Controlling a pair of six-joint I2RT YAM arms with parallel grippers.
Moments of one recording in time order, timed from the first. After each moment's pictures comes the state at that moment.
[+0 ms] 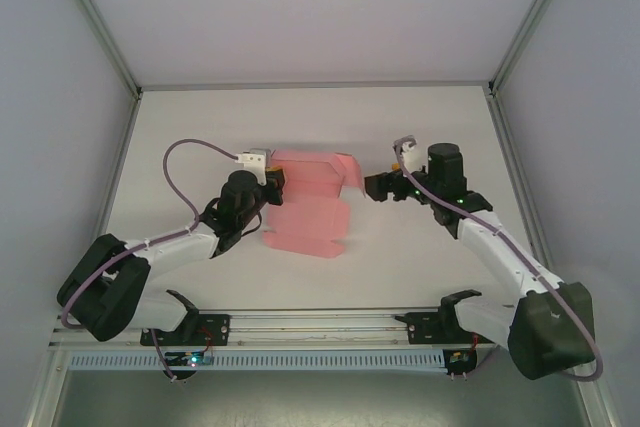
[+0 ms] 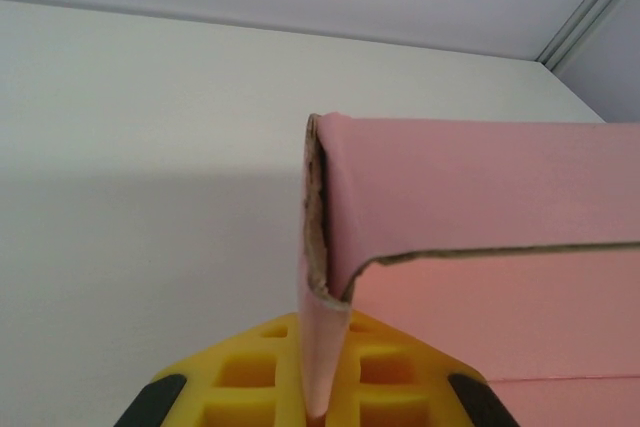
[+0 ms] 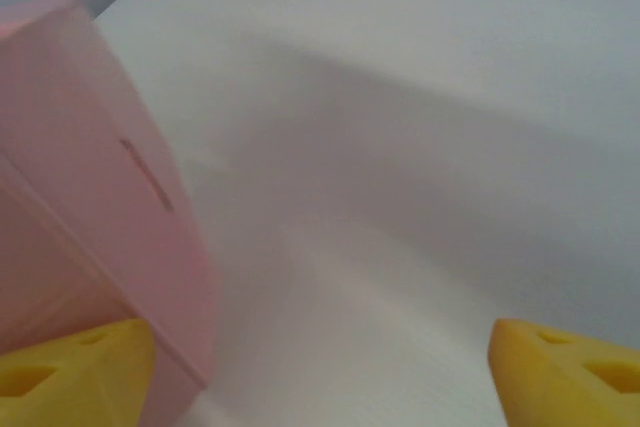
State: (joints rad) left arm -0.55 1.35 0.54 0.48 -0.08 -0.38; right arm 0.29 1.16 0.72 -0.15 -0.51 0.06
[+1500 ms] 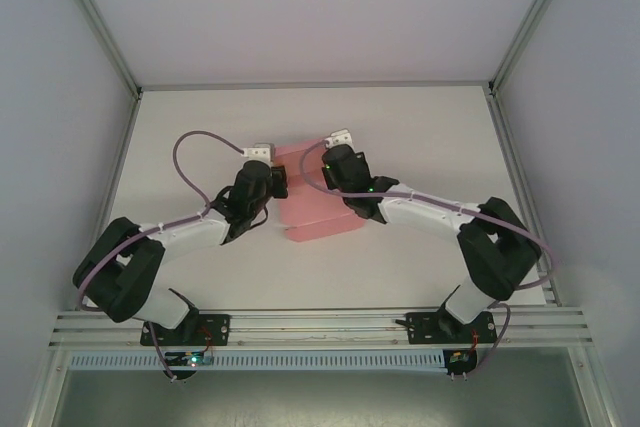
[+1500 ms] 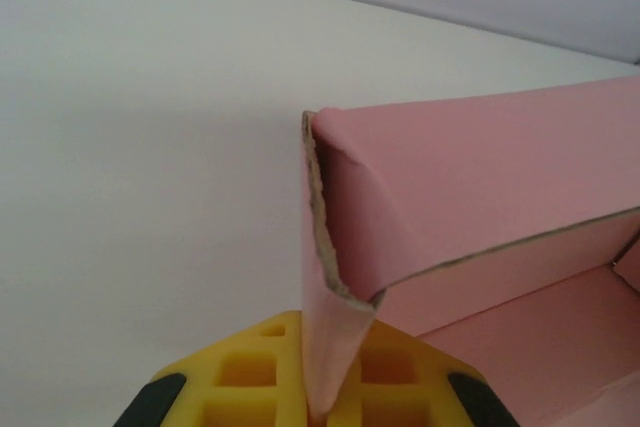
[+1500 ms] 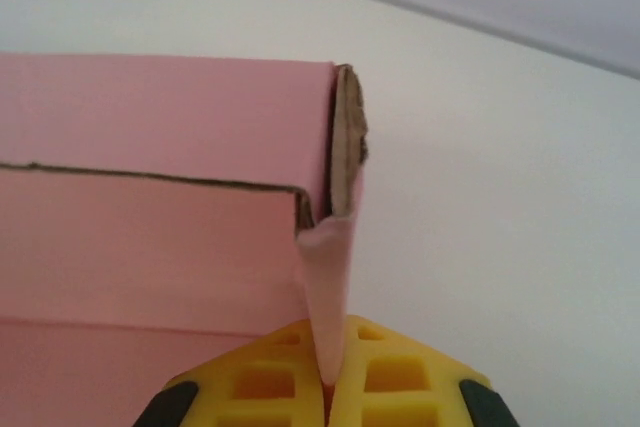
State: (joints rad) left arm -0.58 1.46 0.71 0.27 -0.23 -0.53; right arm 0.77 1.64 1.04 -0.04 0.64 0.24
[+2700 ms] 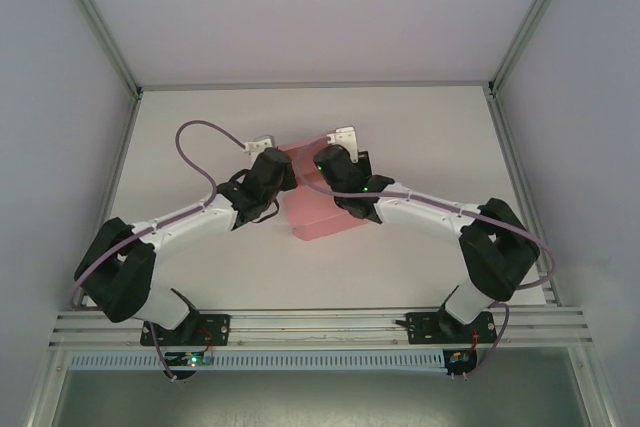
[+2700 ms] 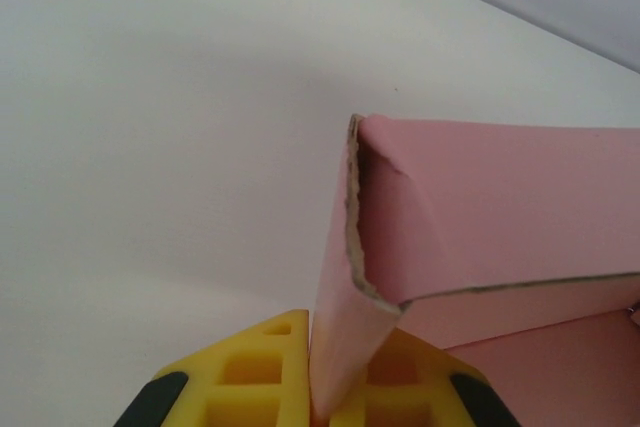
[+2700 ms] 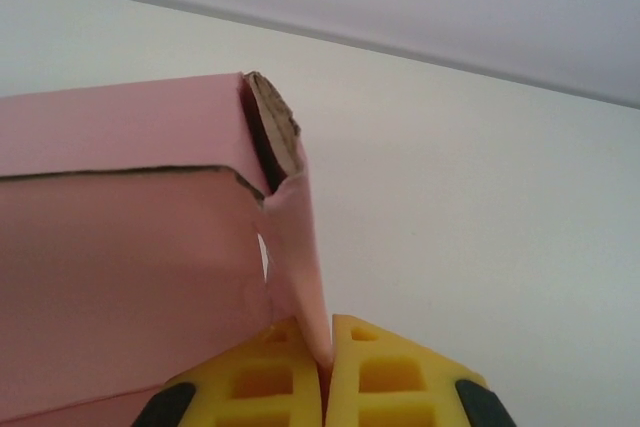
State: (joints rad) left arm -0.62 1.46 0.90 -0.13 -0.31 -0.78; right arm 0.78 1.60 1.05 -0.12 0.74 0.29
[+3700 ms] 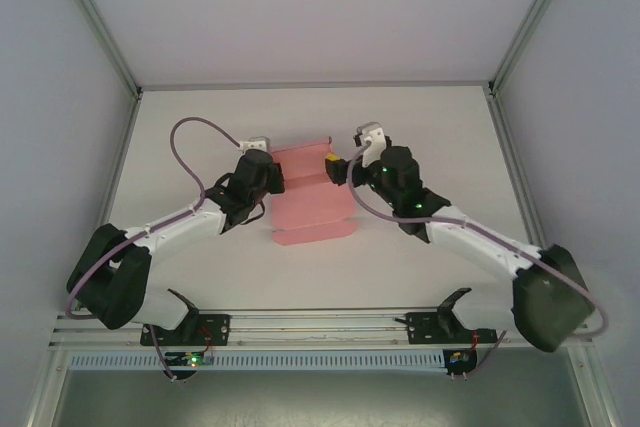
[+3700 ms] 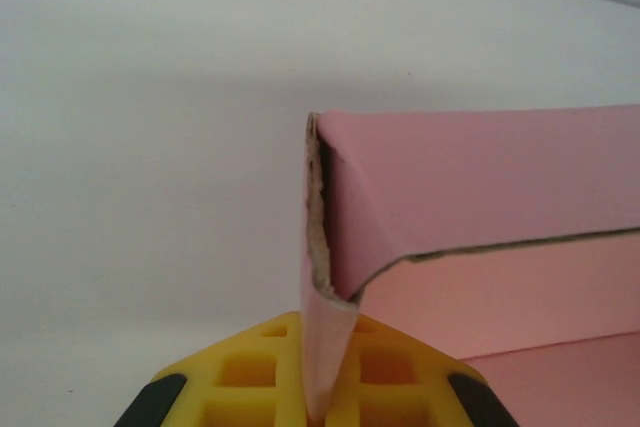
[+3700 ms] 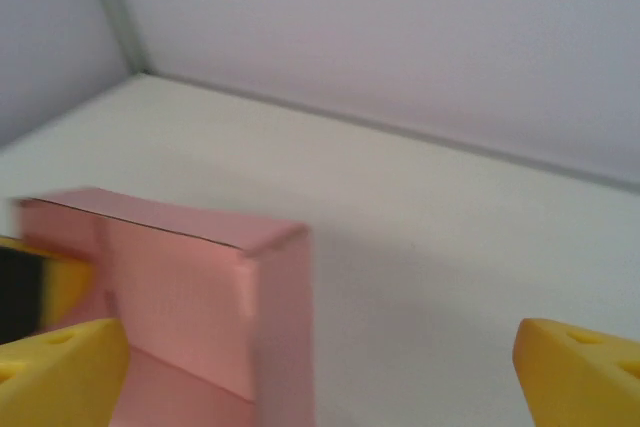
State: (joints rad) left arm -0.54 1.42 0.80 -0.01 -0.19 -0.52; right arm 0.59 1.22 0.73 0.26 0.00 0.10
